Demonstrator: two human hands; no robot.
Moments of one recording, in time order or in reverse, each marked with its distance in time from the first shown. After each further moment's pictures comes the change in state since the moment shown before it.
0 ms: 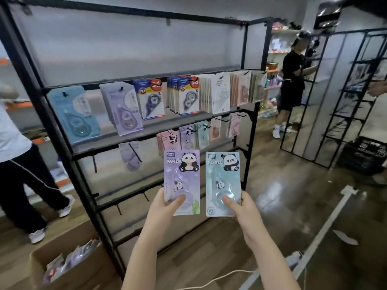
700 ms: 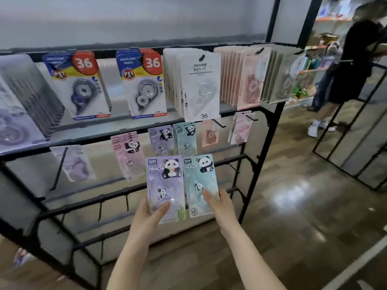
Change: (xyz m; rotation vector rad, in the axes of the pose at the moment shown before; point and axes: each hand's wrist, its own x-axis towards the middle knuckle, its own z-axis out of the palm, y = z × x) left_hand 0.229 -0.039 0.174 -0.026 0.315 -0.154; right_hand 0.335 0.040 -0.076 -0.033 -0.238 0.164
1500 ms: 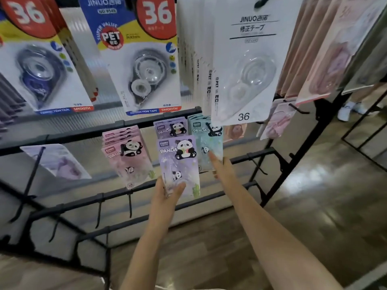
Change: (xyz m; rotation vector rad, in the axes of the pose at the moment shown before) left_hand 0.150 -0.028 0.027 -0.012 0.031 0.111; right_hand 0.216 0.026 0.052 -0.248 0.029 0.153
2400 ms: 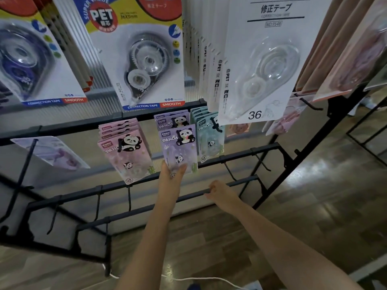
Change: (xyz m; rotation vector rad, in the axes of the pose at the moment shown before) left_hand 0.059 -0.034 0.015 0.064 0.101 -0.046; right_hand -0.003 0.072 -0.011 -0.739 -0.368 -0.021
